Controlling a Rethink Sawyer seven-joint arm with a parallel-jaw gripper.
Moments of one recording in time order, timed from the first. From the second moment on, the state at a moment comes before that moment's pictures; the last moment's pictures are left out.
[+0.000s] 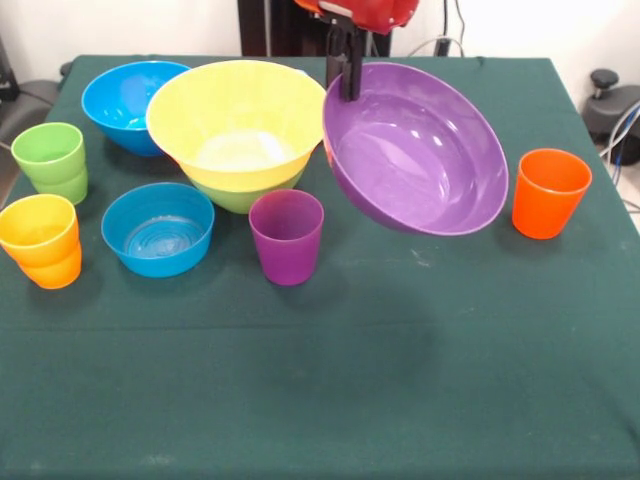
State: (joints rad) arm -0.25 -0.76 0.01 1.62 0.02 0.57 2.25
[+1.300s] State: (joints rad) arm -0.53 -0.93 0.31 1.71 -0.04 0.58 2.23
